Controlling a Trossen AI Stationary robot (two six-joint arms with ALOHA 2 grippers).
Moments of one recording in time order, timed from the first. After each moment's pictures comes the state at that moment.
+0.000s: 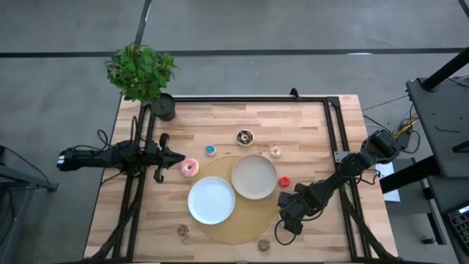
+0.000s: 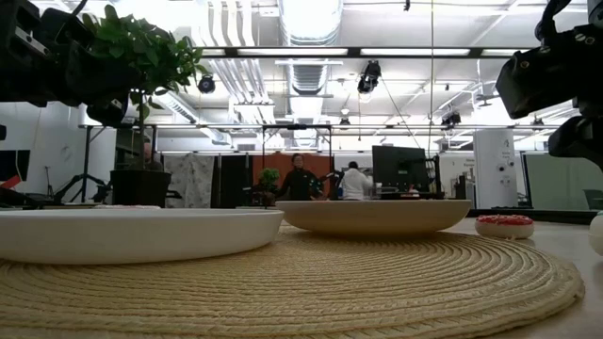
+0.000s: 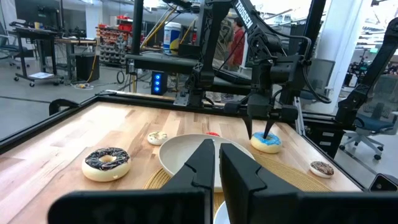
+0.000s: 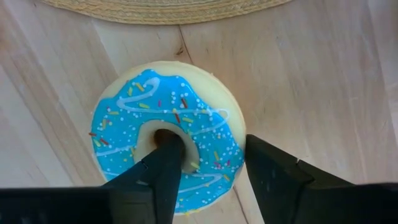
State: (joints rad) left arm -0.03 0.00 0.01 0.02 -0.03 -0.13; right arm 0.61 1.68 0.94 -0.65 -0.03 1.04
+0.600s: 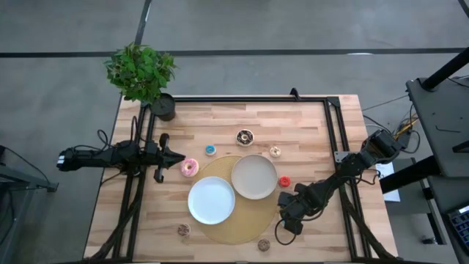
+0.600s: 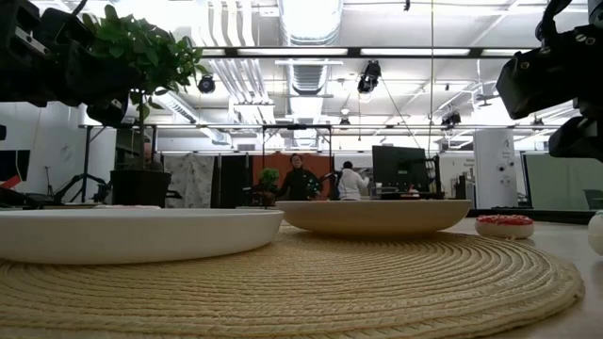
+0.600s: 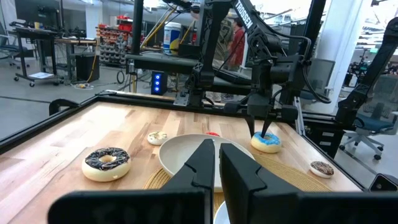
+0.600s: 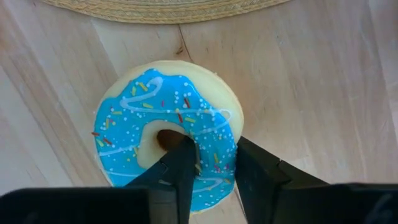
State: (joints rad) left arm -0.03 0.00 0.01 0.02 -0.03 -0.13; right arm 0.61 1.68 0.94 -0.65 -0.03 1.04
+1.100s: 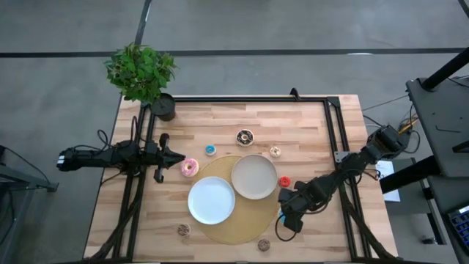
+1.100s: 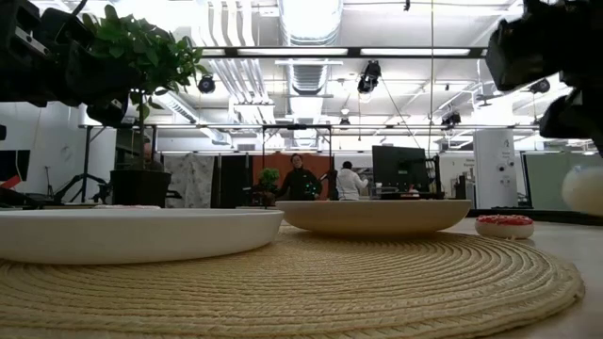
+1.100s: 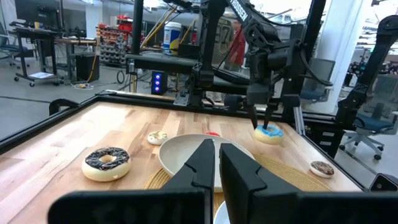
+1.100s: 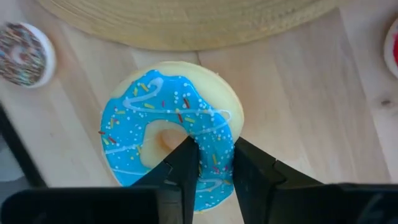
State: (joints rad) left arm -0.03 0.00 0.01 0.02 -0.03 -0.13; right arm 0.58 1.59 0.95 -0.65 -0.03 1.03
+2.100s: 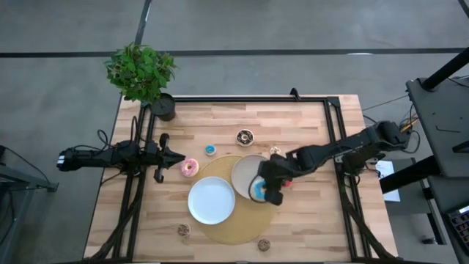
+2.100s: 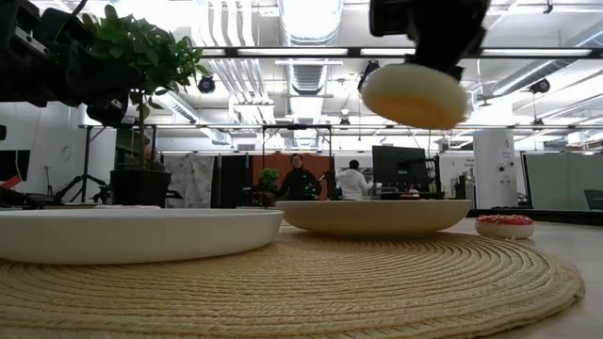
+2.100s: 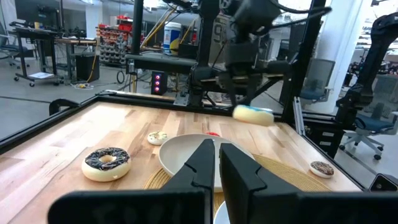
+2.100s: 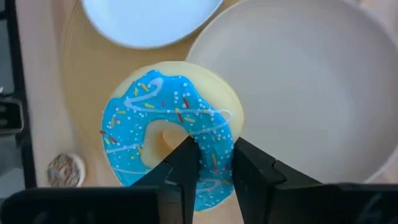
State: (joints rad) left arm -0.03 0.00 0.01 0.02 -0.03 -0.13; right arm 0.23 1.56 1.15 -0.65 -0.02 0.54
